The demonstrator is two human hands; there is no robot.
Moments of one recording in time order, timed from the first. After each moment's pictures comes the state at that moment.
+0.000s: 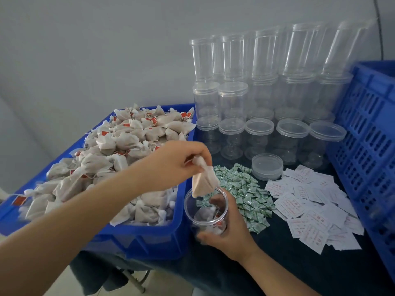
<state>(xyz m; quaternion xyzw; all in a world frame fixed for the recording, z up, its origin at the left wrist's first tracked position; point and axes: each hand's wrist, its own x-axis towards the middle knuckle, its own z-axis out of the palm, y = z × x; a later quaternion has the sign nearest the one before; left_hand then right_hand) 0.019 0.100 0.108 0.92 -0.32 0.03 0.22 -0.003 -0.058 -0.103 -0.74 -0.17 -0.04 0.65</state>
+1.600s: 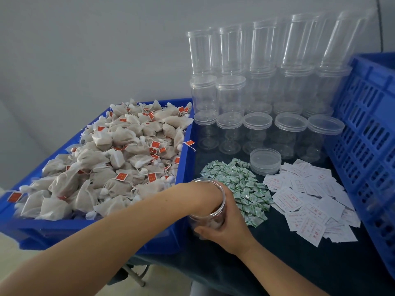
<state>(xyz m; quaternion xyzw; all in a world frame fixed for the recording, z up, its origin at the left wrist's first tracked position) 0.007 -0.002 -0.016 0.84 -0.08 -0.23 -0.48 -0.007 -0.058 -0.097 -0.74 -0.16 -0.04 0.65</state>
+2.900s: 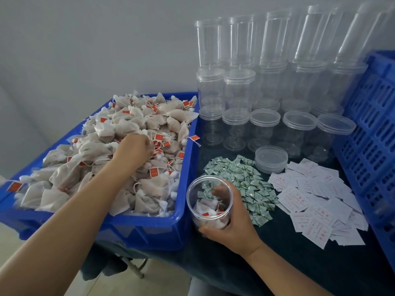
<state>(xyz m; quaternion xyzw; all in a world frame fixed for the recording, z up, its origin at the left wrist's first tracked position) 0.109 0.187 0.033 0.99 0.04 0.12 0.07 -0.009 -0.058 -0.097 -0.76 -0.17 -0.09 0.62</state>
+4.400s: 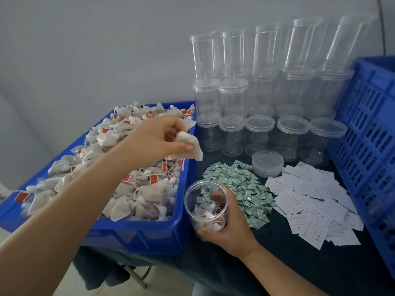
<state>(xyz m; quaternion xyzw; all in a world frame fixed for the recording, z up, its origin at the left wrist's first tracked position) 0.031 0.119 0.125 0.93 -0.17 0.06 0.33 -0.008 -0.058 -0.096 -0.76 -0.17 -0.08 0.62</state>
